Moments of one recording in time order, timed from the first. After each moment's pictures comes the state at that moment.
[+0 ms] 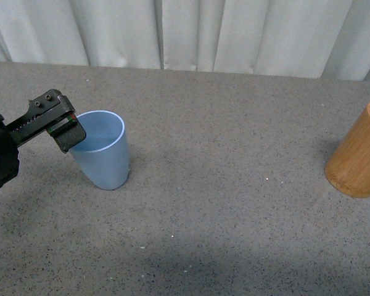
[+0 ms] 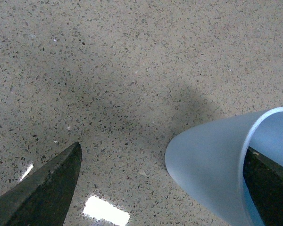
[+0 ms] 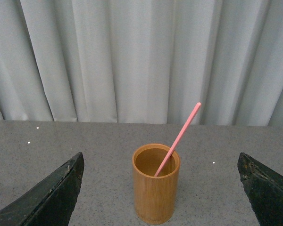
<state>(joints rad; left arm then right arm) -0.24 1.75 0.55 0.44 -0.24 -0.72 0.00 0.00 0.01 0.00 0.00 0.00</state>
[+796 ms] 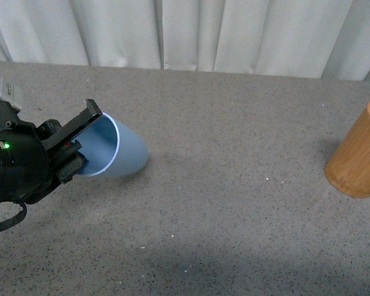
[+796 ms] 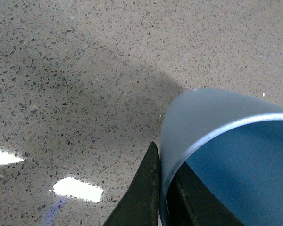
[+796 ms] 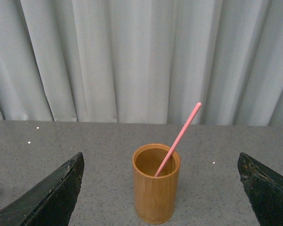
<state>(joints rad) -0.30 1.76 0.55 0.48 -0.09 -0.82 0.00 0.00 0.01 0.00 0.00 0.00</state>
